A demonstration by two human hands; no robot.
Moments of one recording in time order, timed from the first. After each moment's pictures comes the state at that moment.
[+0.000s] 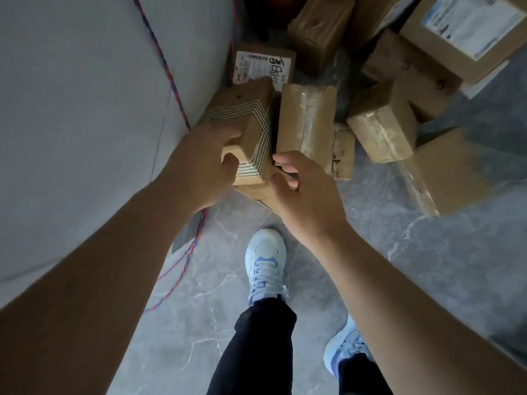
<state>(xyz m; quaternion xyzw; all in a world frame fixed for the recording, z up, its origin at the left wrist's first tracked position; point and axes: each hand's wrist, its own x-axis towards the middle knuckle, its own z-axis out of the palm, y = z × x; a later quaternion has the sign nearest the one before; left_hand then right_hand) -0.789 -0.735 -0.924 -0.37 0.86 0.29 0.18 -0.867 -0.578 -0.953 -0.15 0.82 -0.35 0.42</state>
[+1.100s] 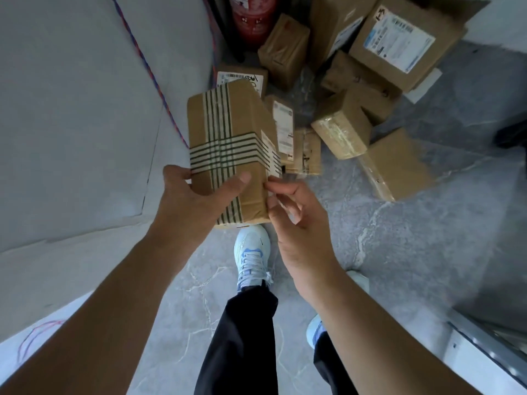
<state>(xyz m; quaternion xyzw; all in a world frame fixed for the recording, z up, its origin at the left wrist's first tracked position) -0.760 -0.653 -0.840 -0.61 0.57 0.55 0.03 -0.826 -0.508 -0.878 0.03 0.66 -0.63 0.39</state>
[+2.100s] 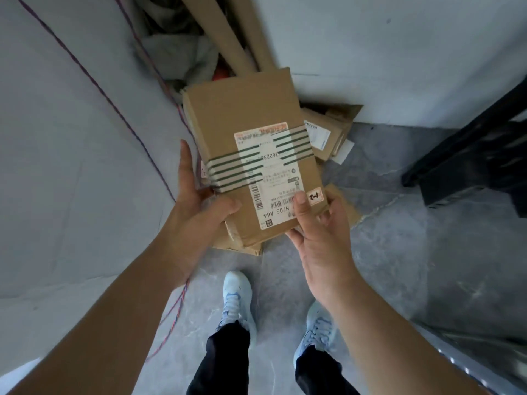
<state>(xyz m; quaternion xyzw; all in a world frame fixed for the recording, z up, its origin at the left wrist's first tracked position) -0.833 -0.603 -0.650 -0.37 0.60 0.71 -0.02 -0.913 -0.433 -0.682 0.14 0.55 -0.75 0.33</state>
